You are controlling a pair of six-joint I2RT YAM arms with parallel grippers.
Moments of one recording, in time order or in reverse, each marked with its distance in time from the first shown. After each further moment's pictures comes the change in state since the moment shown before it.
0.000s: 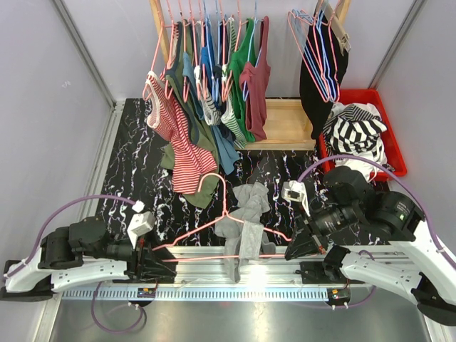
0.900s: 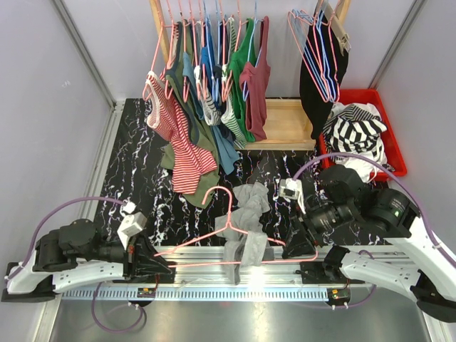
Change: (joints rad) left arm 0.000 -0.065 0.010 -0.017 0.011 -0.027; right arm 0.018 0.027 0.005 0.001 0.042 0.001
